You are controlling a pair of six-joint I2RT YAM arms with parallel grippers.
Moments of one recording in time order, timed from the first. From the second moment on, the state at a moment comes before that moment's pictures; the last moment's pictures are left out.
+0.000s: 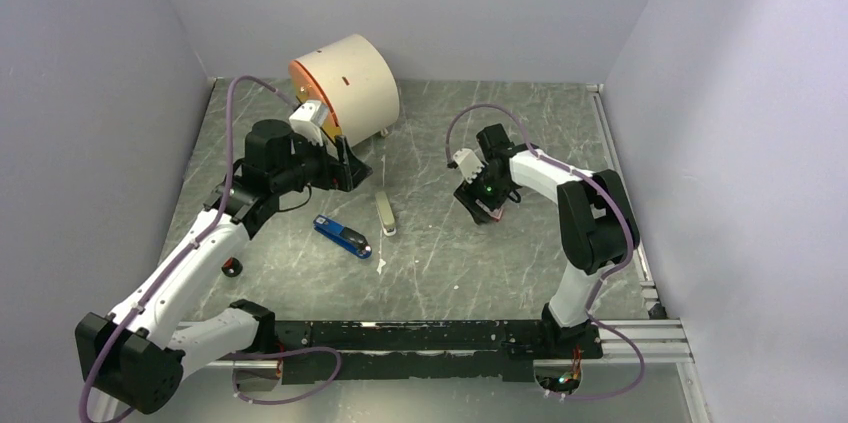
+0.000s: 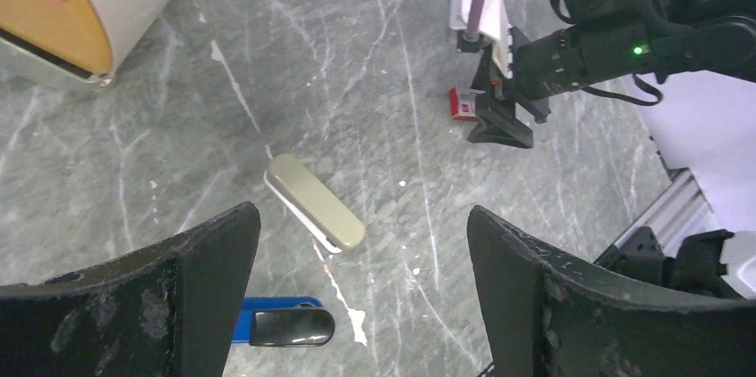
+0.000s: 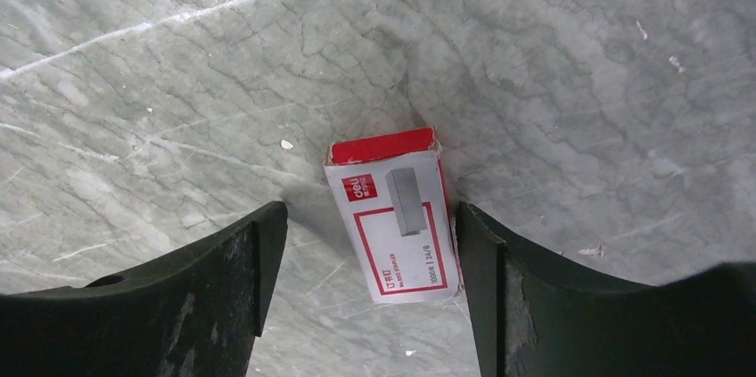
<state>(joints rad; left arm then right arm) -0.41 1.04 0.92 -0.30 0.28 -0.35 0.35 1.79 1.10 -0.63 -0.19 -0.56</state>
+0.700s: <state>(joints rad) -0.42 1.20 0.92 -0.12 0.50 -0.49 0.32 1.75 1.05 -0.57 -0.20 -0.57</state>
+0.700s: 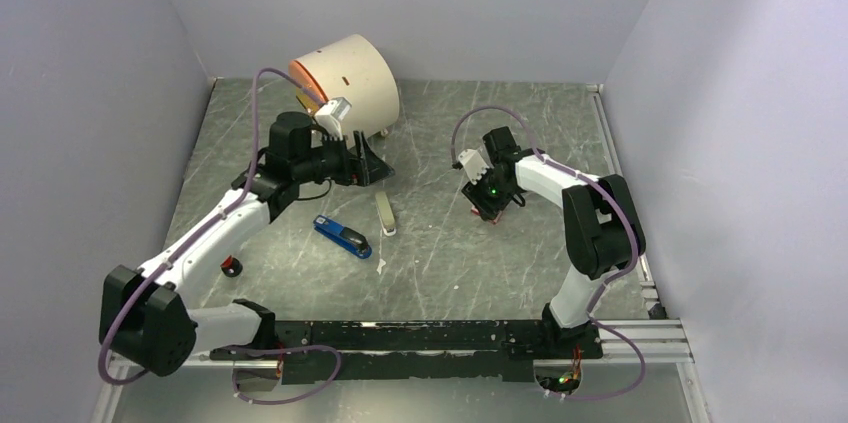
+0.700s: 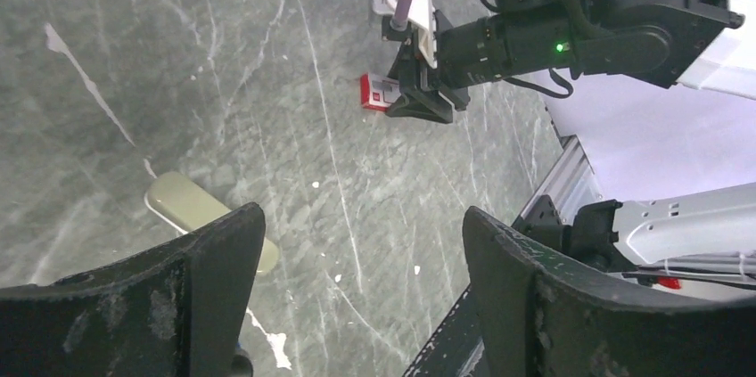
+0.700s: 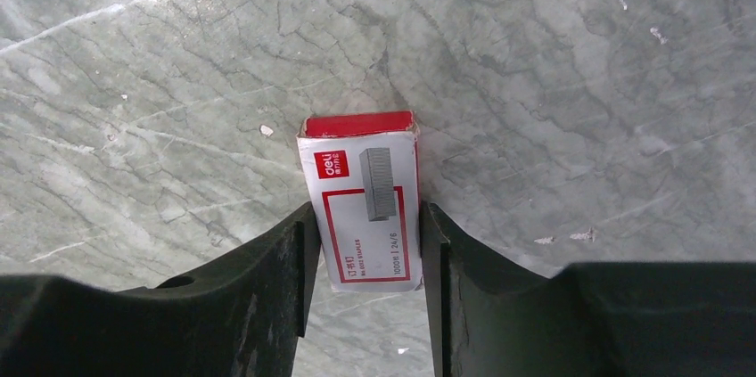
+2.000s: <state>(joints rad) -0.65 1.95 1.11 0.21 0.46 -0.82 0.41 1.69 0.93 -0.37 -0.27 -0.55</state>
